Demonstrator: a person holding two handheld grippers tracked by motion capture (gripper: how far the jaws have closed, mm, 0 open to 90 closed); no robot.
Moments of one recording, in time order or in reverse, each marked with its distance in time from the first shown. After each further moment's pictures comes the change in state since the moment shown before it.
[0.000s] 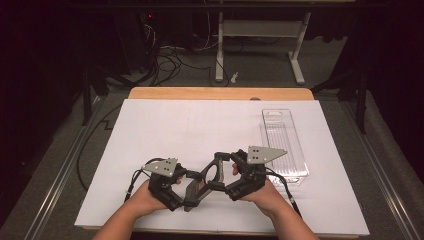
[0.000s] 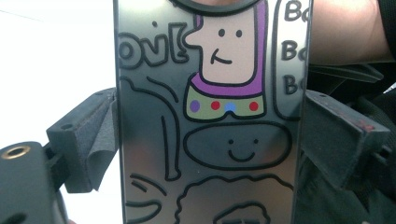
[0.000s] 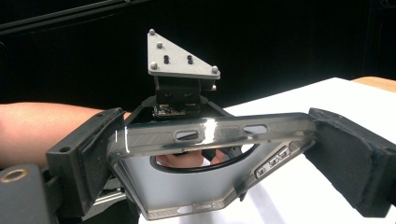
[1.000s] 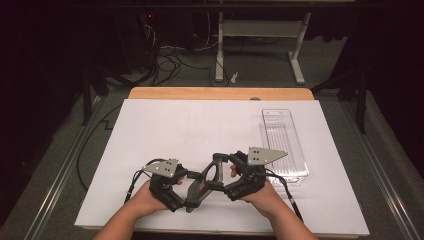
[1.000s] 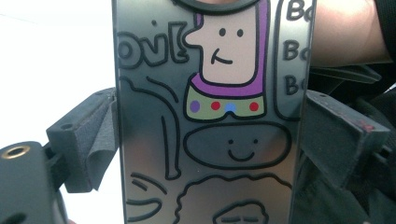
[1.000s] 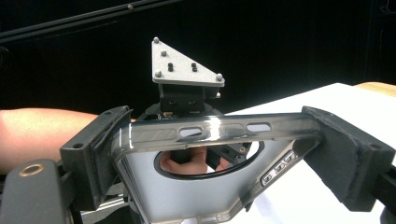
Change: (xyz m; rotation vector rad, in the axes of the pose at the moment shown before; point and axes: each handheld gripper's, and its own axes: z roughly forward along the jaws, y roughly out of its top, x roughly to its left) left arm -0.001 0.000 0.003 -0.008 -0.004 0.004; right arm 0.003 -0.001 0.001 -0.029 0.004 0.006
